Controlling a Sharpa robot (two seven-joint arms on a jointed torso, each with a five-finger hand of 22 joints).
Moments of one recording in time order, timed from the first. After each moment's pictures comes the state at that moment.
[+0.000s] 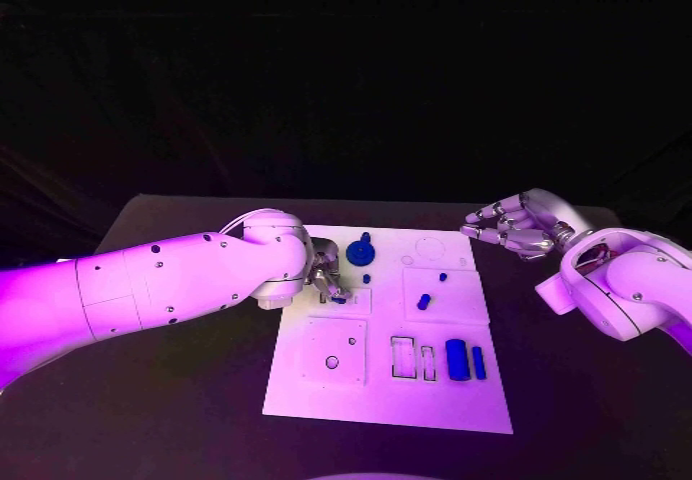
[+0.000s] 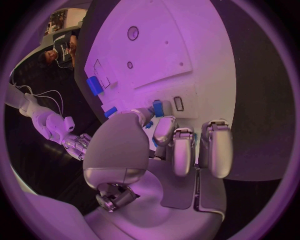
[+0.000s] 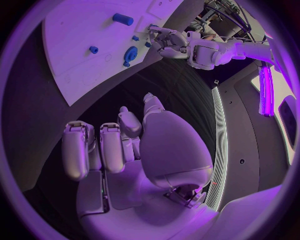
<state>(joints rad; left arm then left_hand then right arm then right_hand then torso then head) 1.25 -0.71 -0.01 1.54 -1.20 0.20 -0.69 1.24 -0.12 0.55 0.25 0.11 0.91 0.04 0.61 0.75 1.37 -0.03 1.22 1.17 1.47 -0.09 1.57 1.31 0.03 1.46 0.02 1.51 1.31 1.23 -0.97 0.02 1.65 -0.93 -0.43 -0.11 1.33 -0.04 -0.09 0.26 0.34 0.98 0.14 0.07 0.09 1.34 0.06 1.06 1.20 1.47 -0.01 1.42 1.29 0.04 1.41 0.10 1.46 1.31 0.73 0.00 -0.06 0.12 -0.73</state>
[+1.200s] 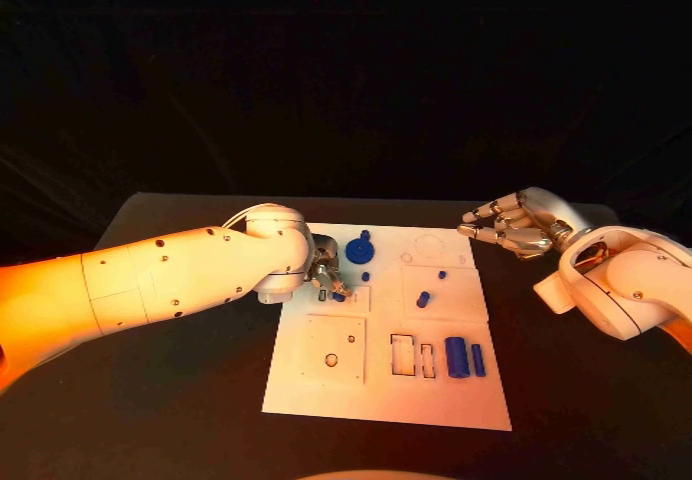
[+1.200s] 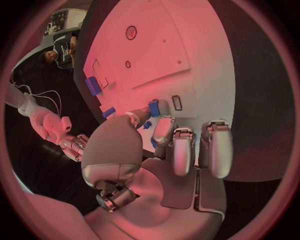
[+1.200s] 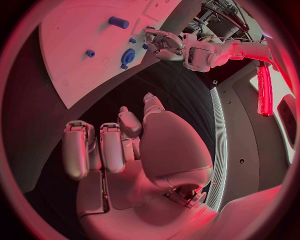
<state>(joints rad) 1.26 -0.69 -0.01 1.50 -1.19 0.24 -0.69 1.06 -0.12 0.59 0.19 0.10 0.95 0.02 0.61 0.76 1.38 -0.04 1.23 1.18 1.47 -0.09 1.57 1.31 0.03 1.46 0.02 1.51 1.31 1.23 -0.98 0.02 1.67 -0.92 -0.42 -0.11 1.33 -0.04 -0.09 0.26 0.34 0.98 0.14 0.07 0.09 1.34 0.06 1.06 1.20 1.47 -0.01 1.42 1.29 0.04 1.41 0.10 1.45 1.31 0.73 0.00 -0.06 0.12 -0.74</state>
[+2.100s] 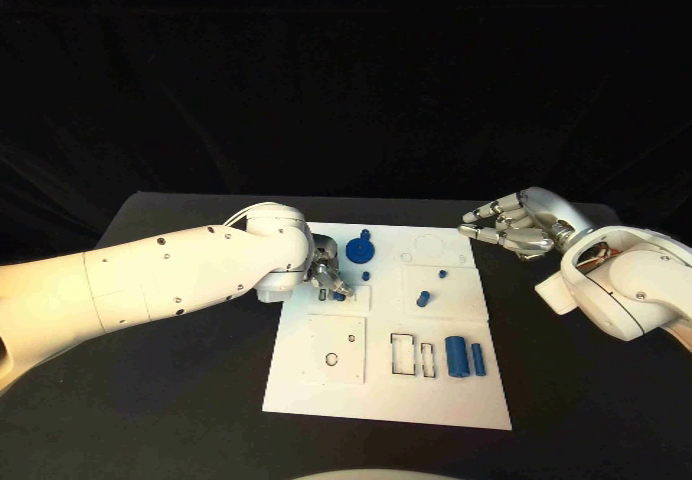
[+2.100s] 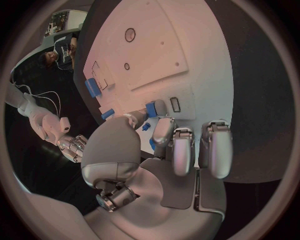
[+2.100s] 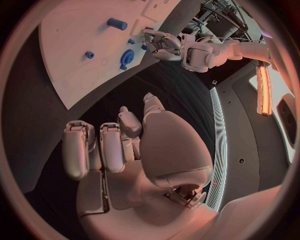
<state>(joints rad) 1.26 -0.69 -0.01 1.49 -1.19 0.26 -0.69 1.00 -0.12 0.57 0.22 0.10 0.96 0.01 0.62 0.77 1.39 -0.04 1.23 1.18 1.46 -0.09 1.57 1.31 0.03 1.46 0.02 1.52 1.31 1.23 -0.99 0.02 1.68 -0.92 -0.42 -0.11 1.33 -0.04 -0.09 0.27 0.34 0.98 0.14 0.07 0.09 1.34 0.06 1.06 1.19 1.47 -0.01 1.41 1.28 0.04 1.41 0.10 1.45 1.31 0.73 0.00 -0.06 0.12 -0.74</state>
